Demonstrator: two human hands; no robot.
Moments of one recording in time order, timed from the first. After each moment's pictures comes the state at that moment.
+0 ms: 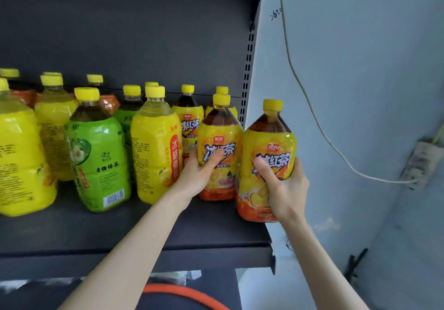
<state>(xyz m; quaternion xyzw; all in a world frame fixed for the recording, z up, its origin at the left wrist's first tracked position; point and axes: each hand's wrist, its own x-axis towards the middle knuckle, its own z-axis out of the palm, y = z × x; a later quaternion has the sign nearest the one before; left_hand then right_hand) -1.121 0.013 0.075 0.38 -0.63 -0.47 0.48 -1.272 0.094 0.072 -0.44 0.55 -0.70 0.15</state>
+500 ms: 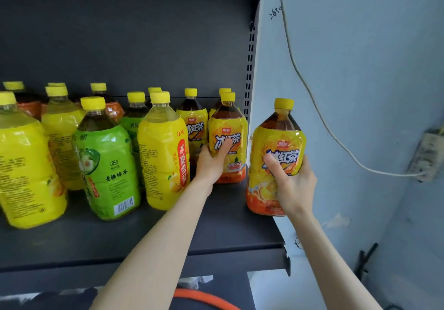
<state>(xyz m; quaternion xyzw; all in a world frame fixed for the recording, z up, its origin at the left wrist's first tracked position) -1.148 -0.027 0.080 0.44 -0.58 -0.46 0.51 -1.276 0.076 0.068 -0.41 0.56 -0.71 0.12</state>
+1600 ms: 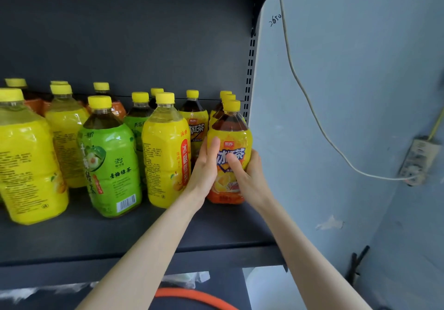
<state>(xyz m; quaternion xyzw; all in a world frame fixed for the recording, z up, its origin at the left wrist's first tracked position) -1.122 0.008 0.081 0.33 -0.61 -0.50 0.52 -1.229 0.045 0.069 -0.56 0.53 -0.59 0.25</state>
